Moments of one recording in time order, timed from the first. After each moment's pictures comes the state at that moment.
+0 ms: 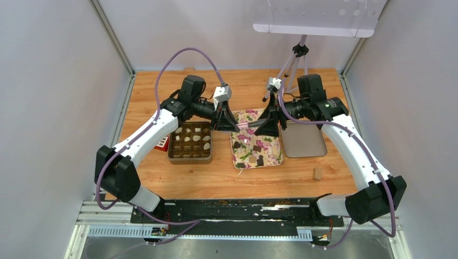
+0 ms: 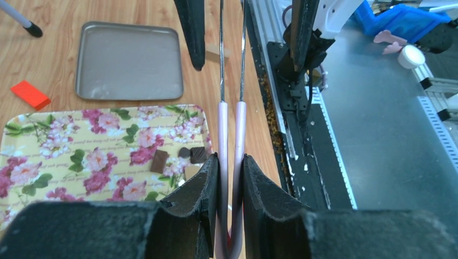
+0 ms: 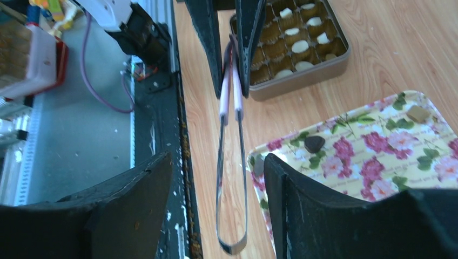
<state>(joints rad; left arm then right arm) -0.51 1.51 1.30 -0.42 1.19 0.33 0.34 1.33 1.38 -0.85 -1.05 -0.40</state>
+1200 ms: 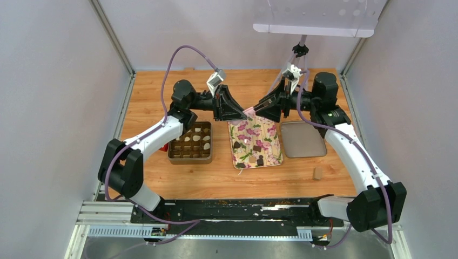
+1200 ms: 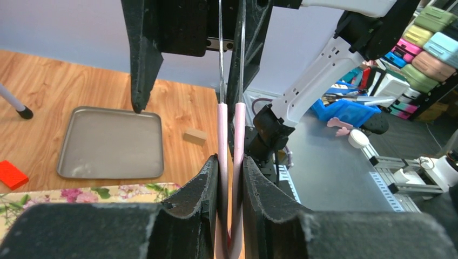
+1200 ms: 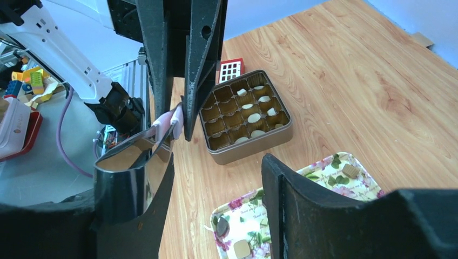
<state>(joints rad) -0.51 1.54 1.10 0.77 1.23 -0.66 0.24 1.25 1.16 -0.08 -1.12 0.07</state>
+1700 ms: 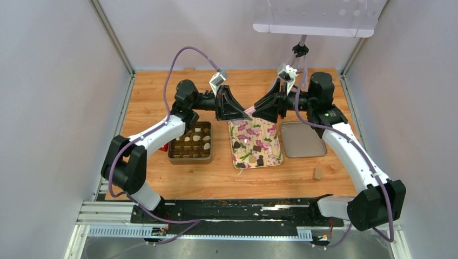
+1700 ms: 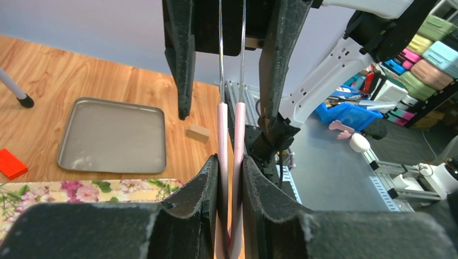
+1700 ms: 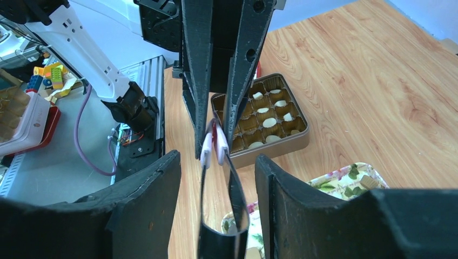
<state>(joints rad) -0.51 1.59 1.11 0.77 1.21 -0.66 0.28 1.27 1.17 -0.04 -1.14 0.11</state>
